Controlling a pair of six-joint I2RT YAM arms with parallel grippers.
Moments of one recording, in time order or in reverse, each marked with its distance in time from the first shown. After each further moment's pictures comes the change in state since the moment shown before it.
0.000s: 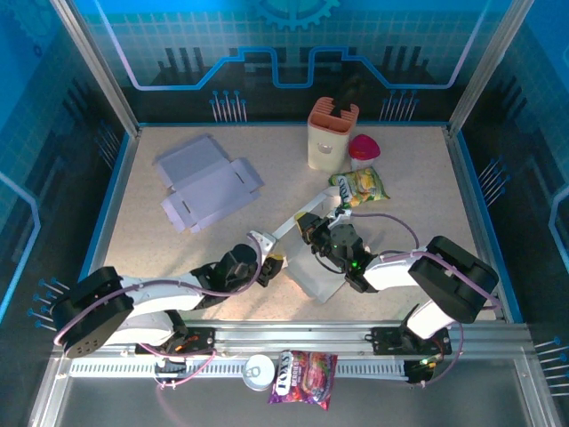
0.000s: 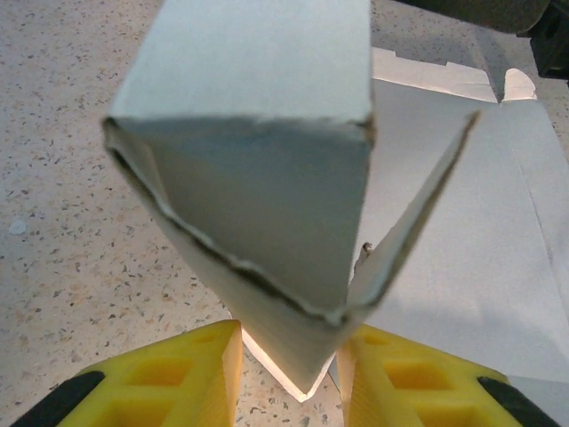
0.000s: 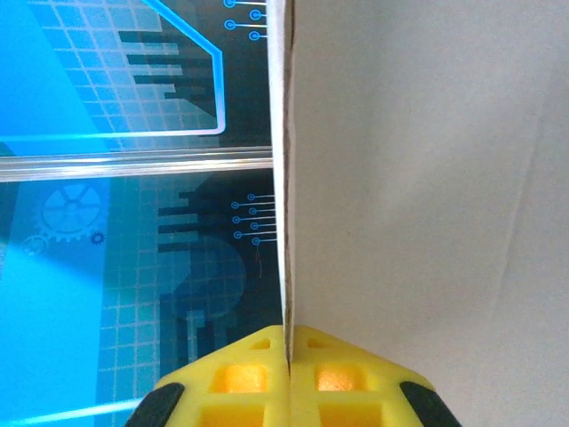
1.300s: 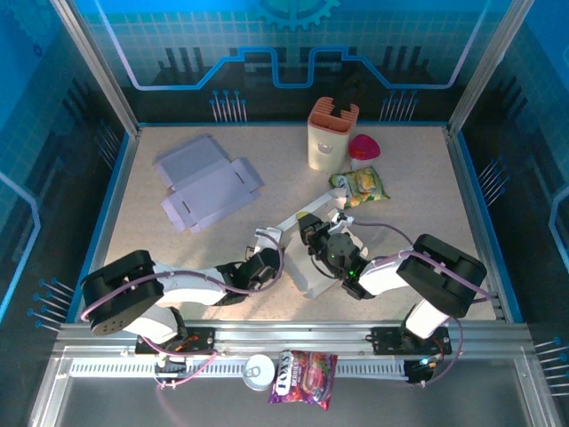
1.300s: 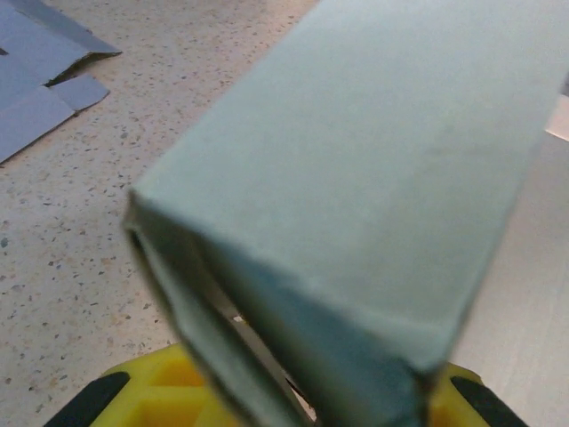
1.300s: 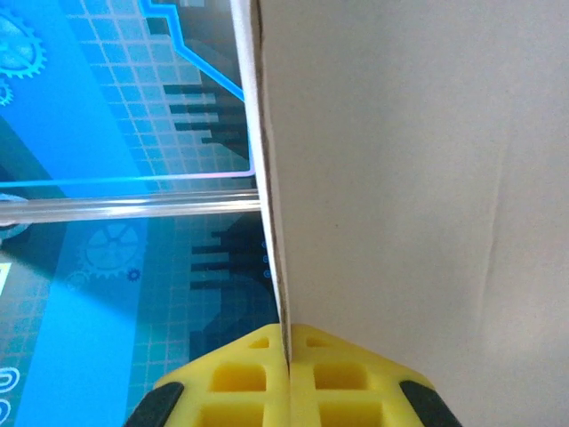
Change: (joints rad) left arm -0.135 0.202 0.150 -0.051 -0.473 -0.206; right arm 0.080 0.068 -0.026 0.172 0.207 0.032
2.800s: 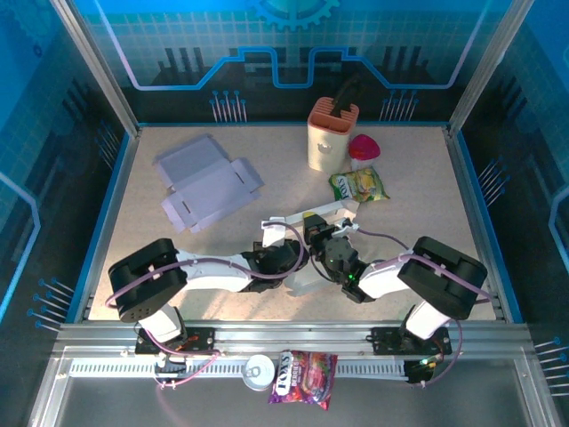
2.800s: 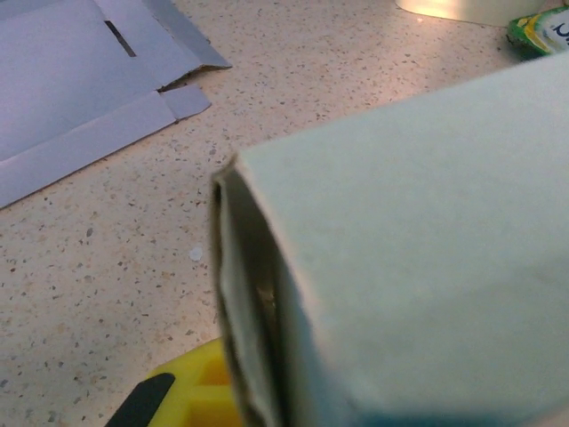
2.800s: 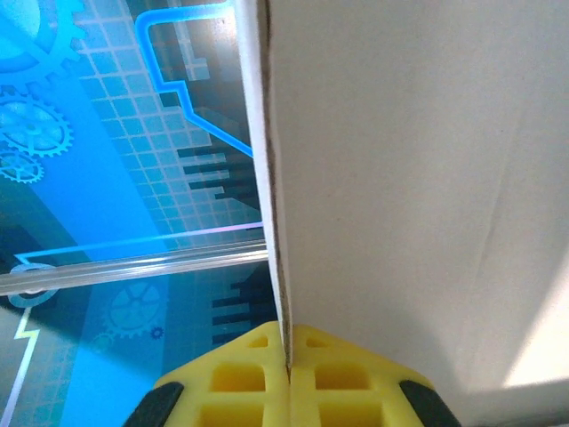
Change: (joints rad) left arm -0.025 0.170 0.288 -0.367 -0.251 -0.304; right arm 0.040 -0.021 -0.011 -0.025 0.166 0.107
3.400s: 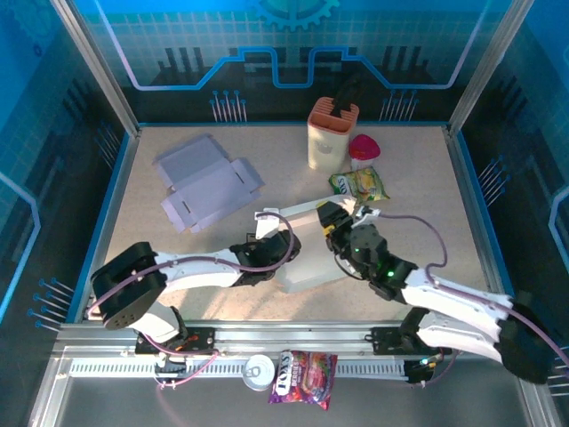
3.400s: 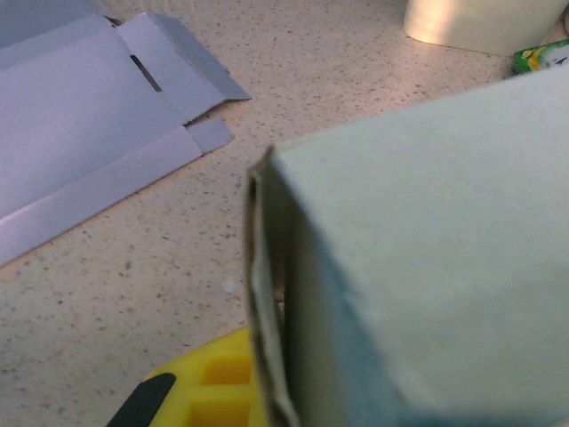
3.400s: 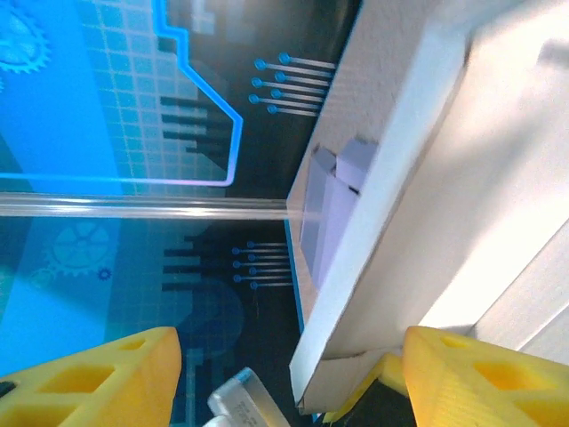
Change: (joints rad) left arm 0.070 -0.116 -0.011 -0.050 0.058 0.097; right arm -0.089 -0.617 0.073 -0.804 -0.169 -0.222
